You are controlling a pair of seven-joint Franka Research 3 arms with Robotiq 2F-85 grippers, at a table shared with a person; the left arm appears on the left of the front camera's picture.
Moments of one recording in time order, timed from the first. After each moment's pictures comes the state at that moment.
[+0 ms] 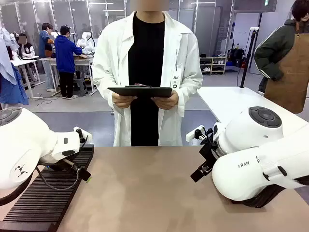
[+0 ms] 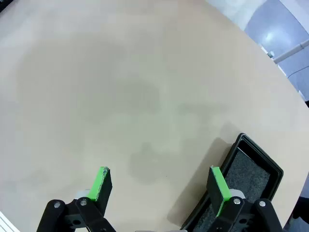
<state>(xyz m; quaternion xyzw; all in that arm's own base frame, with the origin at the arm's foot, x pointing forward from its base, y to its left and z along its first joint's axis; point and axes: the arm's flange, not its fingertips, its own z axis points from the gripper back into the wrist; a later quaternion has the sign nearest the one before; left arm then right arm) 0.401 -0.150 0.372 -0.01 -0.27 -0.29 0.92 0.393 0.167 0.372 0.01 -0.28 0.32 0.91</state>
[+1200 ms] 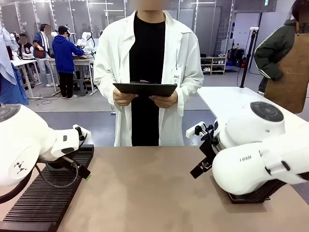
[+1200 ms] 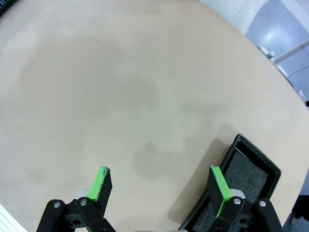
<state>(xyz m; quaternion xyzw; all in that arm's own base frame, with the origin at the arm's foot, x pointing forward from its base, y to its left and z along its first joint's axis) 0.402 -0.148 0.382 -0.02 -0.27 -0.29 0.92 0.393 0.169 0.390 0.02 -0.28 0.32 0.91</state>
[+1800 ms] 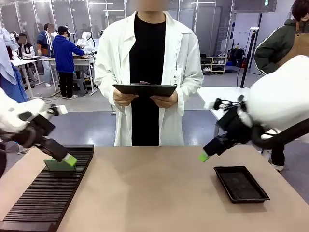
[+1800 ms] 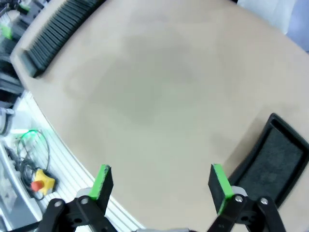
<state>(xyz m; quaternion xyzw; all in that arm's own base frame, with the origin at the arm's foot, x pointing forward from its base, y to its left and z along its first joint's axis) 0.385 -0.074 0.468 -0.27 -0.19 -0.33 0.89 0.370 0.109 0.482 0.22 -0.20 0.29 0.91</state>
